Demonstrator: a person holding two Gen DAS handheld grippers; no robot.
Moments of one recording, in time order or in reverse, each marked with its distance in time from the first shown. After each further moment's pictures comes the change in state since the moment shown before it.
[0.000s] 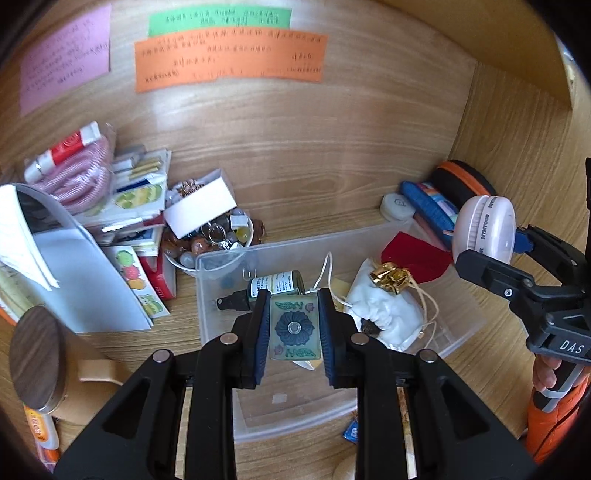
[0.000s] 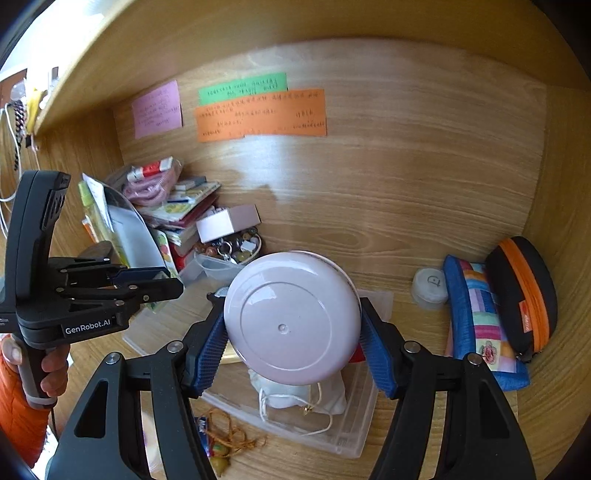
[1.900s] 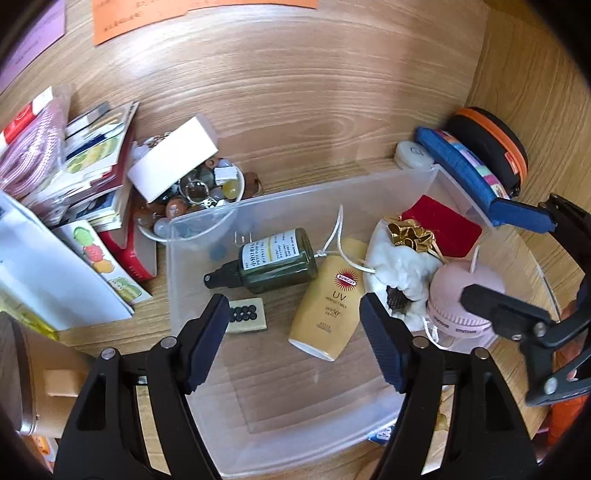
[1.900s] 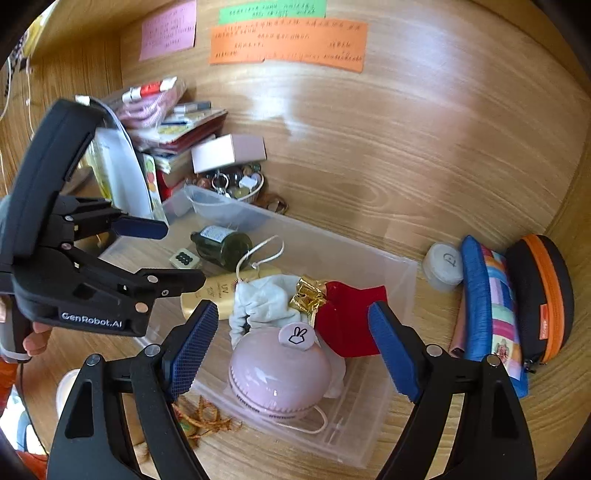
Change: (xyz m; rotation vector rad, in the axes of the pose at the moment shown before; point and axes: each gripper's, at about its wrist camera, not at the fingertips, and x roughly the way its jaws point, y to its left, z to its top) left arm 0.033 -0.004 -0.027 0.046 0.155 0.023; right arm 0.044 0.013 -0.019 -0.141 0.172 -0.030
